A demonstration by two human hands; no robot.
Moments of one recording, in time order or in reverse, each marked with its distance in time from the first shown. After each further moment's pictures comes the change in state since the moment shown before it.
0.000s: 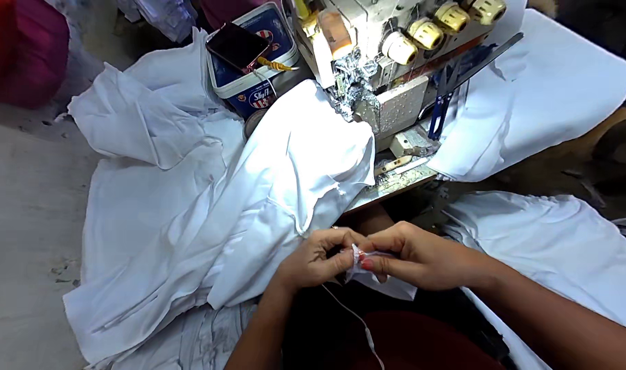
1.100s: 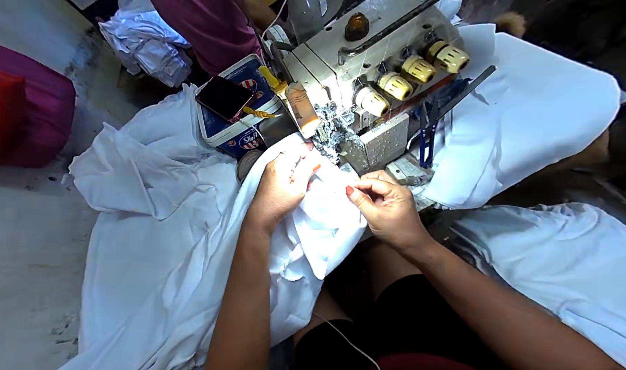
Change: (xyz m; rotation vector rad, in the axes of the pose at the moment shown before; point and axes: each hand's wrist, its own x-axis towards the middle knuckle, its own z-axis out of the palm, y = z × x) left_hand 0.119 0.031 -0.097 0.858 0.313 -0.084; right_hand 0.071 0.041 -0.023 -0.110 1.043 -0.009
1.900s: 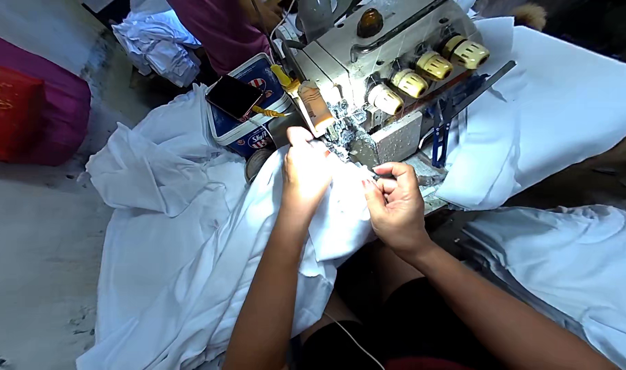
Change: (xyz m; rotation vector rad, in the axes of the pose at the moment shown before) left_hand 0.026 0.028 0.027 0.248 0.194 -0.385; right_hand -0.002 0.005 0.017 -0.072 0.147 -0.126
